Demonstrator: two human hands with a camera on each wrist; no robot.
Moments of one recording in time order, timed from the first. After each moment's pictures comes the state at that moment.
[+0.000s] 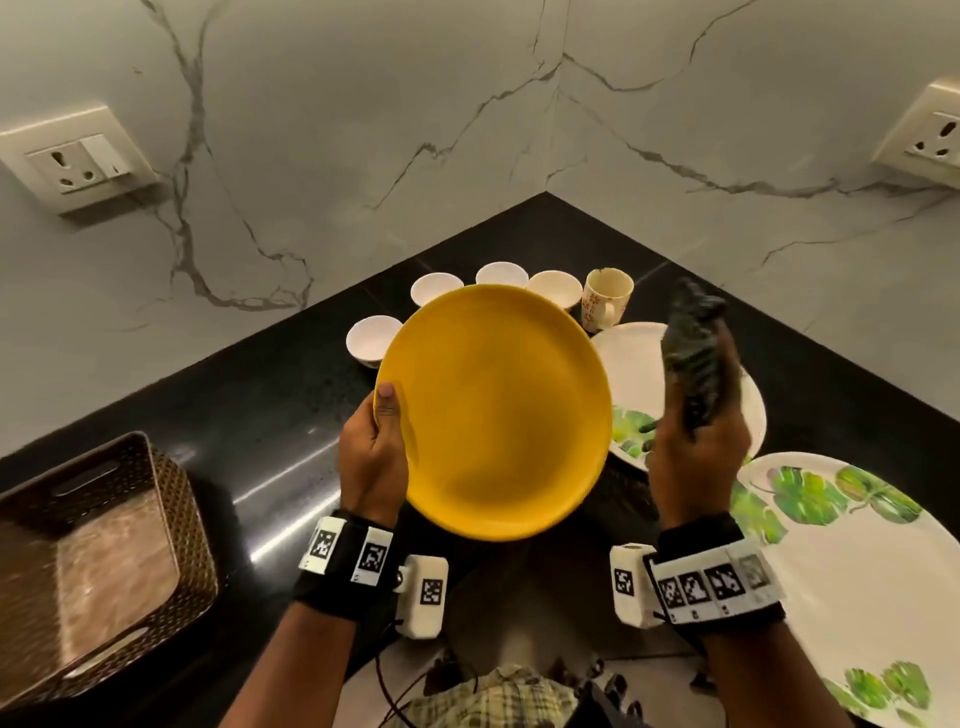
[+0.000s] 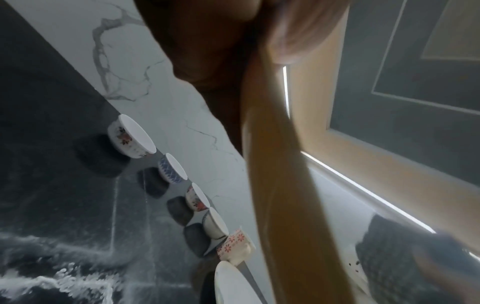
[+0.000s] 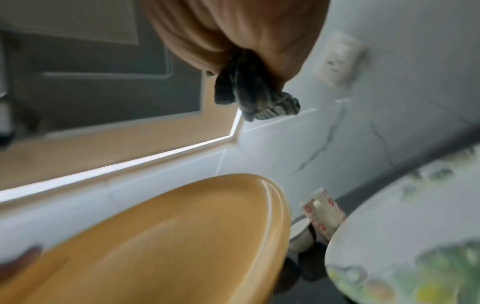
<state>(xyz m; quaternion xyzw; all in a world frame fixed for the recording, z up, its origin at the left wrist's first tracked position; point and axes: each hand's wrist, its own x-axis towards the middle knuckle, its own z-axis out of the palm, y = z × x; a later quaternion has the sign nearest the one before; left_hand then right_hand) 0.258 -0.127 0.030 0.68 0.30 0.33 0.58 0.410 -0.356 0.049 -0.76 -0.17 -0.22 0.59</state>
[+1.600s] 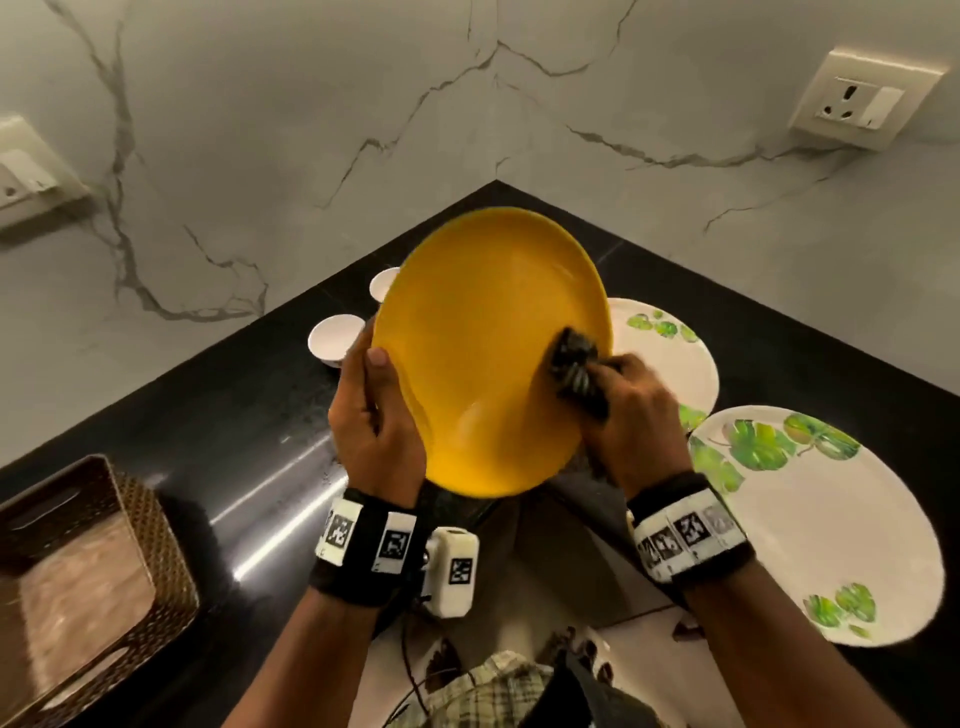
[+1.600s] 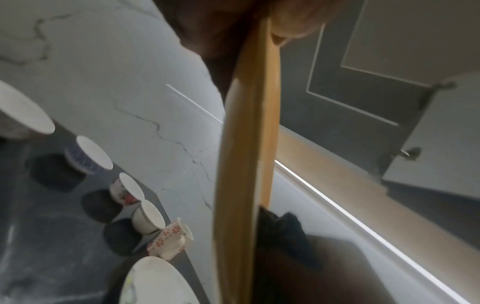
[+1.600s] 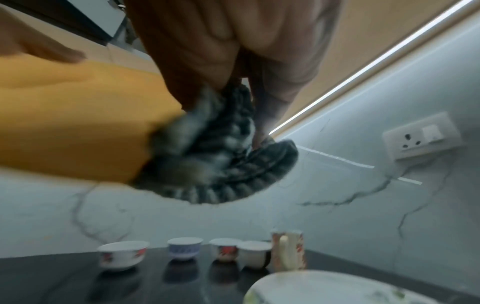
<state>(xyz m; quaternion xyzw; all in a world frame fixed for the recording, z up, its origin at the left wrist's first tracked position) 0.271 -0.176 0.075 0.70 0.19 0.46 0.51 0.406 -0.375 0.042 -0.90 -0.31 -0.14 0.29</state>
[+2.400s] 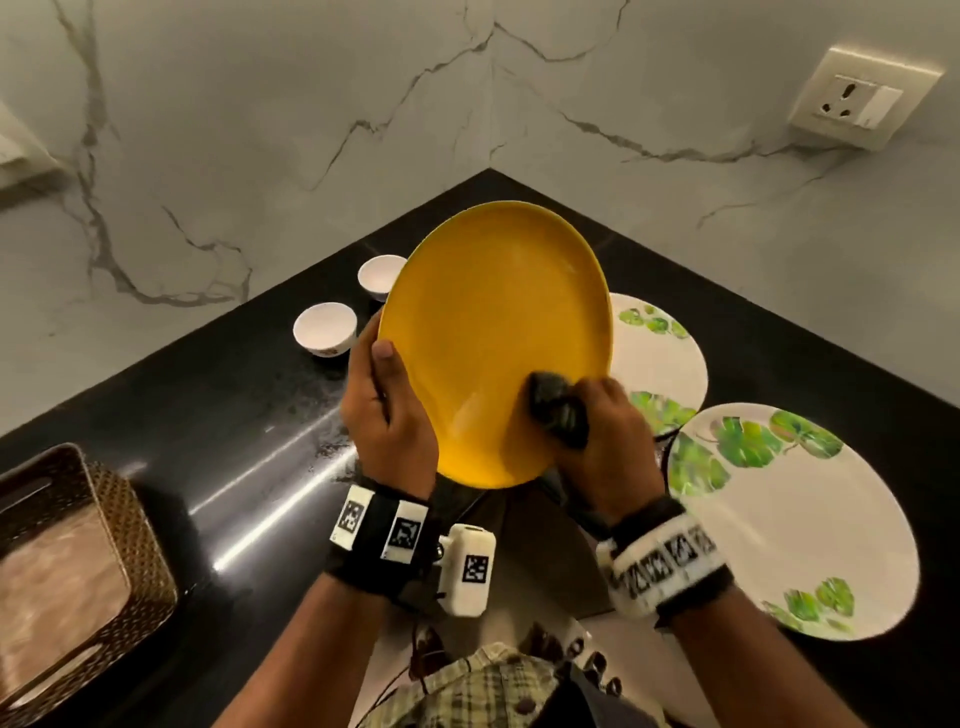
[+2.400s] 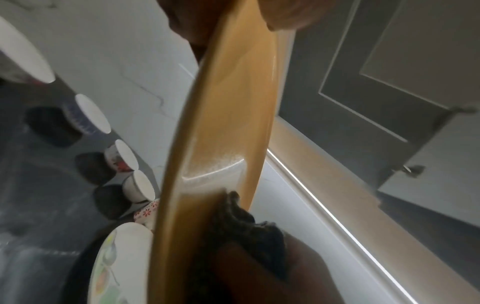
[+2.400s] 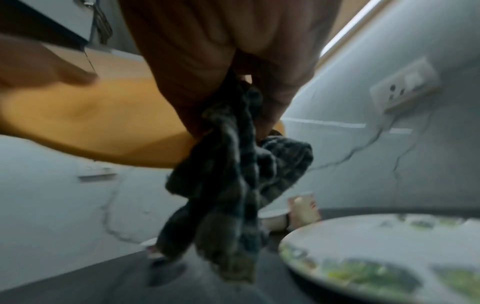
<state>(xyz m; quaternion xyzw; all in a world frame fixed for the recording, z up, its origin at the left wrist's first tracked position) 0.289 -0.195 0.072 0.66 0.22 0.48 0.53 0.382 -0.374 0.026 -0.89 -0.29 -0.06 0.33</state>
